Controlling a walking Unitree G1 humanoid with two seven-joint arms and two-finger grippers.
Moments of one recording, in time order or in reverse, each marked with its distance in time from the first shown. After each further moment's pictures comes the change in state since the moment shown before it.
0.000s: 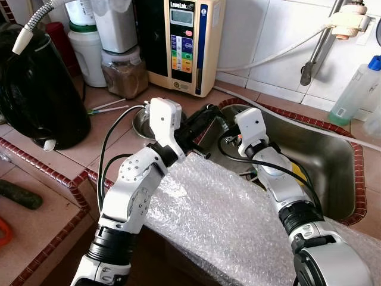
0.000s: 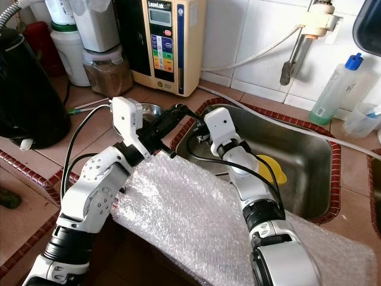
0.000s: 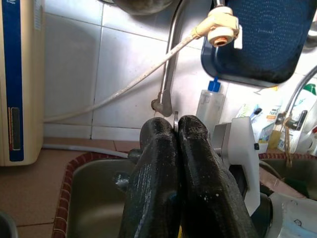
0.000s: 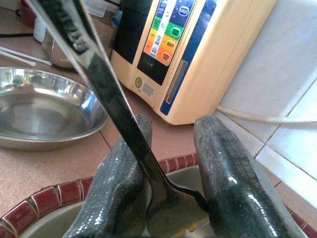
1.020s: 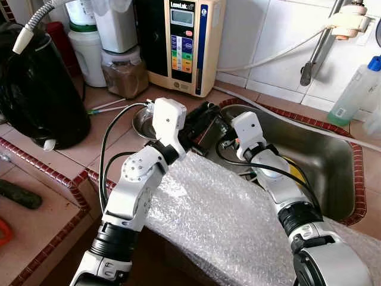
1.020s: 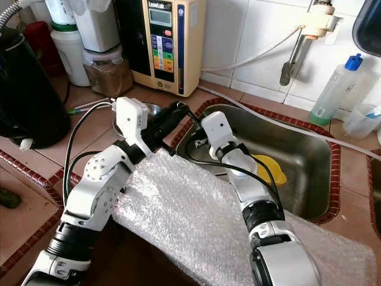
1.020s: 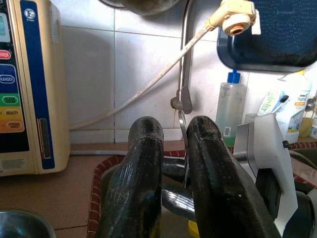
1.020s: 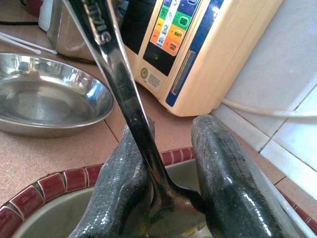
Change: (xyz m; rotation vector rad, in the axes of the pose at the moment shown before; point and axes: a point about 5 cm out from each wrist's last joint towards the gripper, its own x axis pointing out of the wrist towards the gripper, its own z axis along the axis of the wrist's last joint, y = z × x) left arm 0.002 0.007 -0.005 0.136 0.010 0.049; right arm -0.002 0.002 -0.006 -0.006 0.028 0.019
